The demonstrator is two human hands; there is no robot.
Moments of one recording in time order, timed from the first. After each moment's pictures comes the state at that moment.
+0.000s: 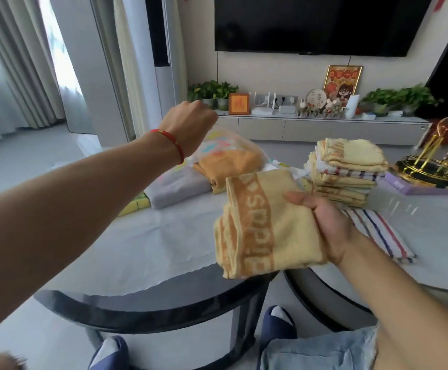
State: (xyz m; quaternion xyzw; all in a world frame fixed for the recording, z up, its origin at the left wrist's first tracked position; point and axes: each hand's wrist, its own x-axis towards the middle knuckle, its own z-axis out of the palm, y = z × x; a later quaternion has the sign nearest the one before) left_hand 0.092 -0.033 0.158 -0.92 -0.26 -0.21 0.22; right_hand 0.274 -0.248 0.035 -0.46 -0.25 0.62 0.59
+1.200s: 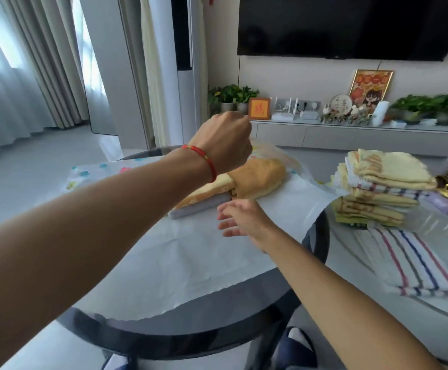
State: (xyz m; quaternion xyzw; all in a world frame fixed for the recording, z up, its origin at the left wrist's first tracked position) left_hand 0.100 -0.038 0.151 -0.92 -0.26 -0.27 0.13; right_hand 0.202 -0.076 -0.019 -0.63 -0.39 0.45 0.50
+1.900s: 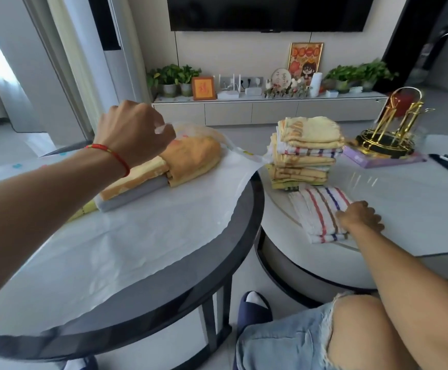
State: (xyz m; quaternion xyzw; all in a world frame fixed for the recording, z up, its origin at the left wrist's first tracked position) left_hand 0.115 -0.042 0.123 -0.88 -0.34 -0.31 0.11; right_hand 0.492 -0.293 -0.085 -0.97 -0.04 0.10 0.21
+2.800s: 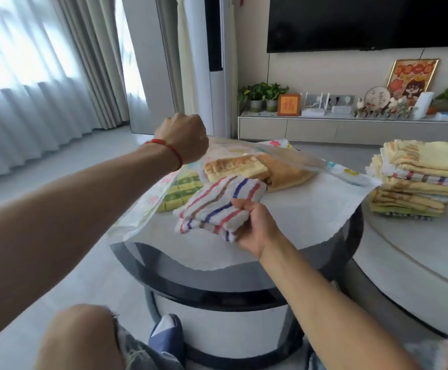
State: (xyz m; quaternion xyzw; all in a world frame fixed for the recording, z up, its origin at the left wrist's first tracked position) left_hand -0.040 -0.034 0.161 -0.86 -0.47 -0.21 0.07; right_hand 0.090 -0.124 -0.001 -0.33 -0.17 0.70 0.61
